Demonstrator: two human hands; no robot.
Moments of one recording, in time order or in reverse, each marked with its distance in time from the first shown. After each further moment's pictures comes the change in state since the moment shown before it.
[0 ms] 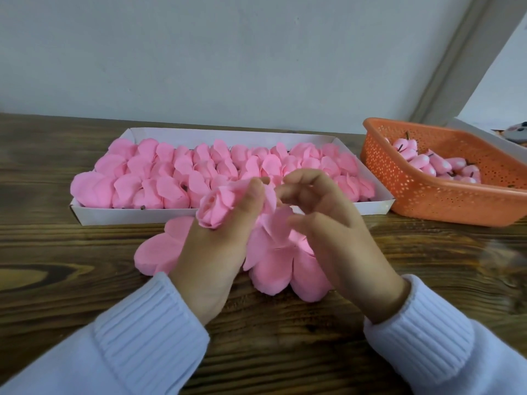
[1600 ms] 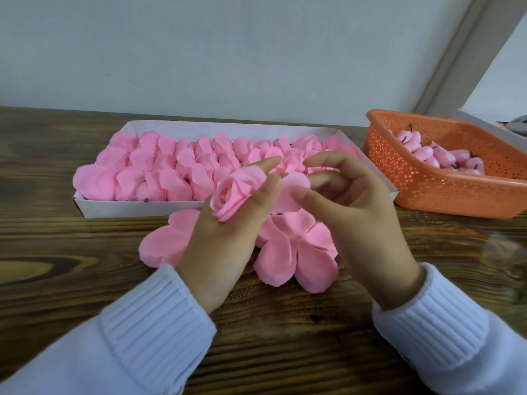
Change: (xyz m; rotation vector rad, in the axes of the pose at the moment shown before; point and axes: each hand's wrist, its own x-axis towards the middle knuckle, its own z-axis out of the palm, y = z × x) left_hand 0.000 0.013 0.003 -0.156 -0.115 0.082; right_hand 0.001 -0.009 -0.003 -0.083 0.187 -0.085
